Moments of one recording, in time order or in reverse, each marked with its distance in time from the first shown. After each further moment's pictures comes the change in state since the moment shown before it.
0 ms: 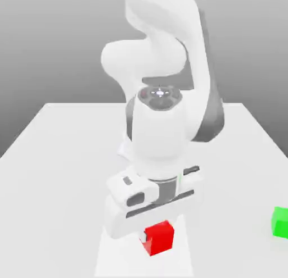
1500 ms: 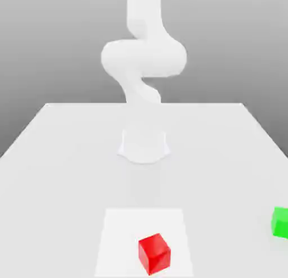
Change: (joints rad) arm -0.188 -0.891 -0.013 0.174 -0.003 -0.336 0.447
